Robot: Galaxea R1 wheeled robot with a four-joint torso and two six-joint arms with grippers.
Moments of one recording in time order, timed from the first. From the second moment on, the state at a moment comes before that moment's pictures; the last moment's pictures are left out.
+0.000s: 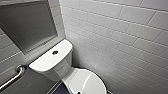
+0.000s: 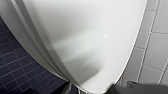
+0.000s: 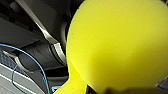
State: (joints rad) left arm 0.83 2.88 -2.09 -0.28 -0.07 -0.58; right arm -1.64 2.91 -2.46 0.11 0.12 -0.02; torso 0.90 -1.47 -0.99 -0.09
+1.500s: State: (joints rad) left arm 0.80 2.98 -2.26 -0.28 0.04 -0.74; right arm -1.64 2.92 -2.47 0.11 0.12 -0.02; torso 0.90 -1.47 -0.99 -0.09
